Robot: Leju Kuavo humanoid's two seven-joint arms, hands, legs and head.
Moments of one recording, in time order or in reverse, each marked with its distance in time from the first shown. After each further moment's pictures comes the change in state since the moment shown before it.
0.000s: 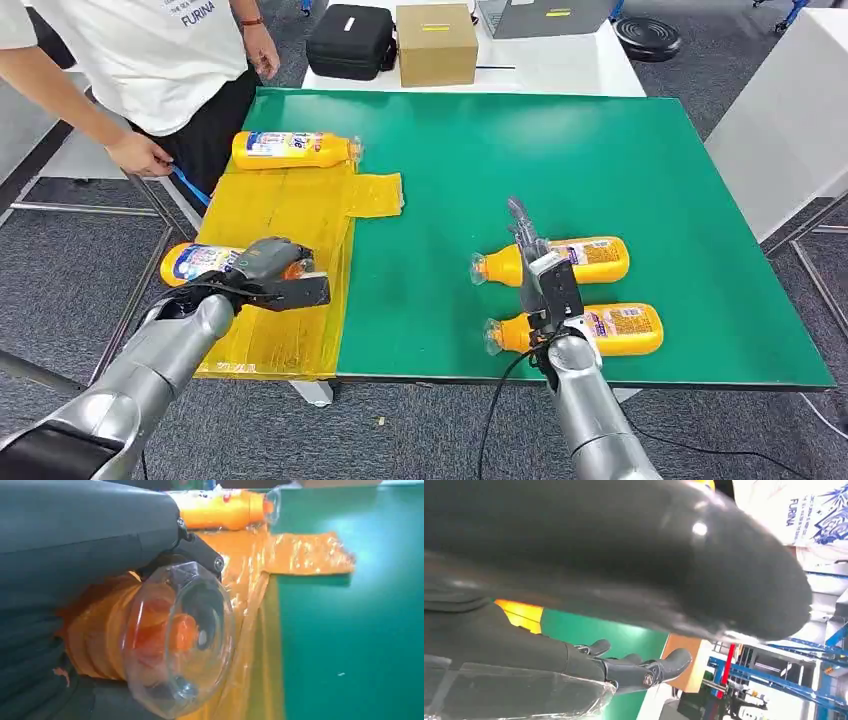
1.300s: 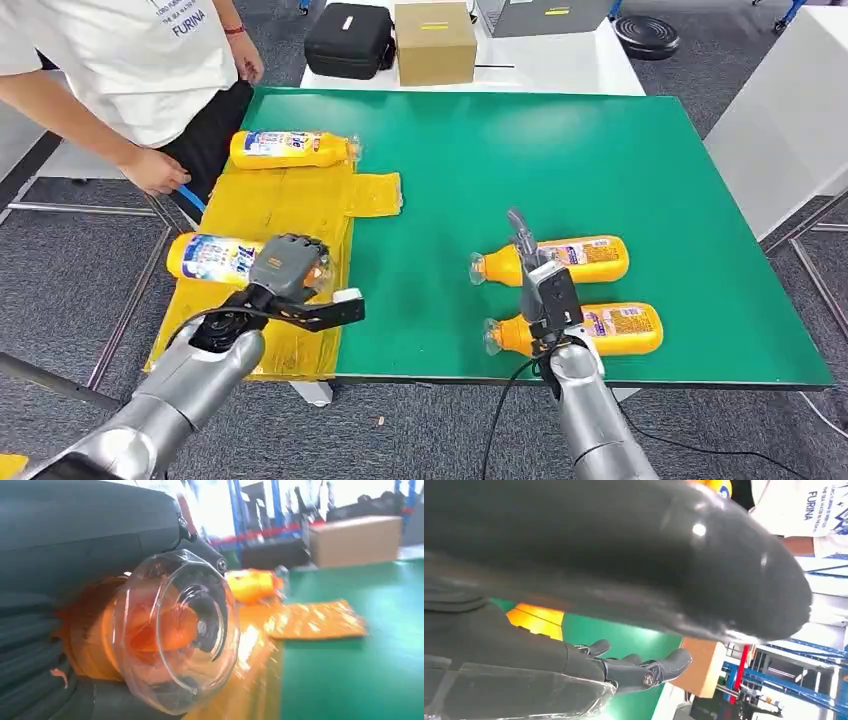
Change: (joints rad) left arm 0.122 -0.013 -0.149 -0.191 -0.247 0.396 0.311; right arm 0.026 -0.010 -0.001 0.003 0.015 0.014 0.013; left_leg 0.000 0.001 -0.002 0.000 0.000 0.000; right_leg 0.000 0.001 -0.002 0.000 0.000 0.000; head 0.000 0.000
